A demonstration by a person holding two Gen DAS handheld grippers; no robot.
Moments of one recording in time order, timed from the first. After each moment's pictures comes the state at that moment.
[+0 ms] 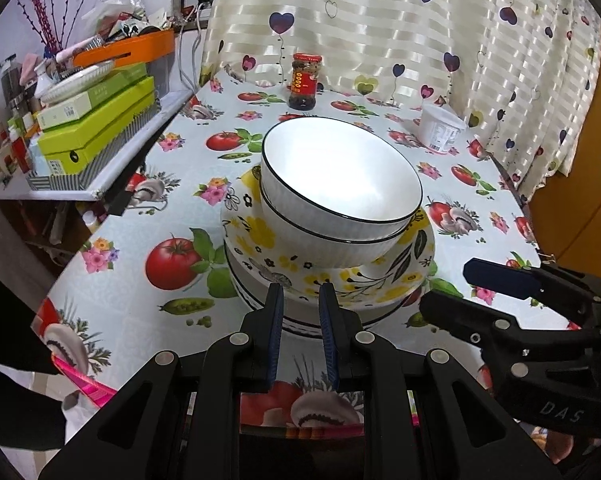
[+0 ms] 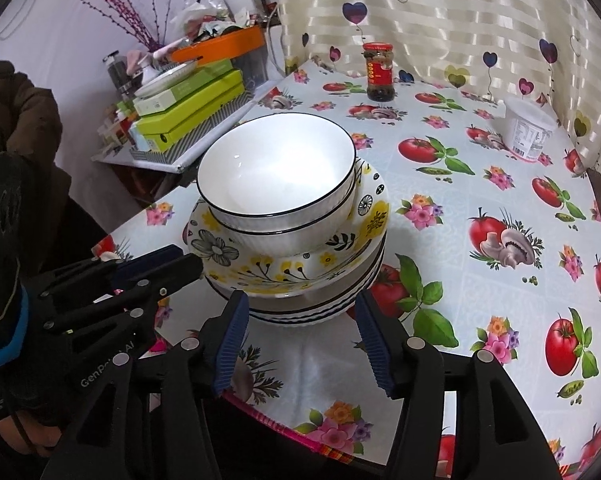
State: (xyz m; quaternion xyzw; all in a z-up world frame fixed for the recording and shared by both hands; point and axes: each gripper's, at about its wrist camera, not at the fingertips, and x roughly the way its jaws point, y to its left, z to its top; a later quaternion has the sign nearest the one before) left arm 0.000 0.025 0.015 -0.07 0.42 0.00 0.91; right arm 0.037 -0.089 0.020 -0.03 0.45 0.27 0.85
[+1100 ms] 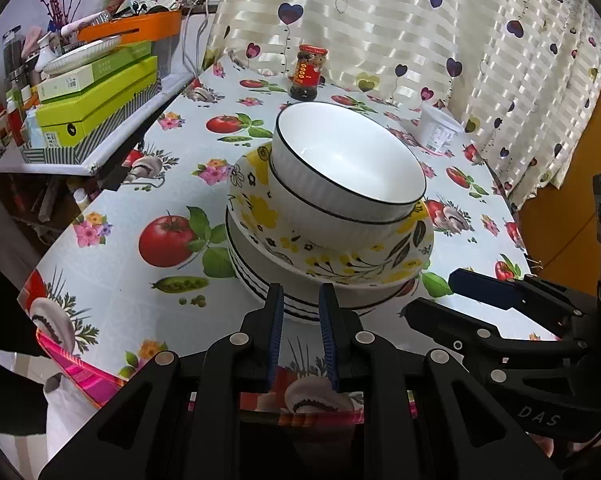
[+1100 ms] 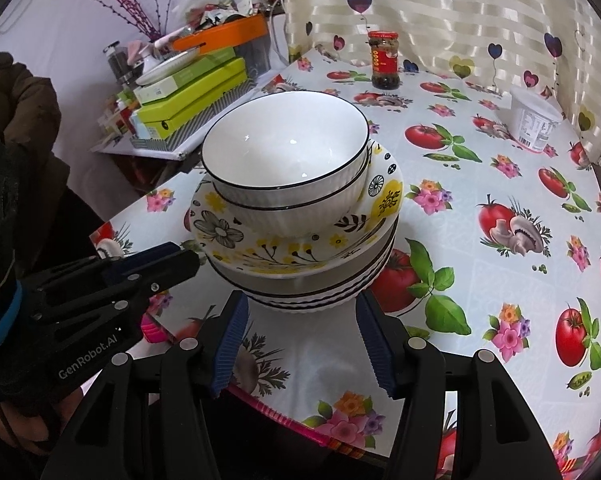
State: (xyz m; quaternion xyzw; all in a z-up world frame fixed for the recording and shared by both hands) left arm -0.010 0.035 0.007 -0.10 0.42 -0.01 0.90; right arm 0.030 -0.082 0.007 -0.04 0.46 0.27 0.84
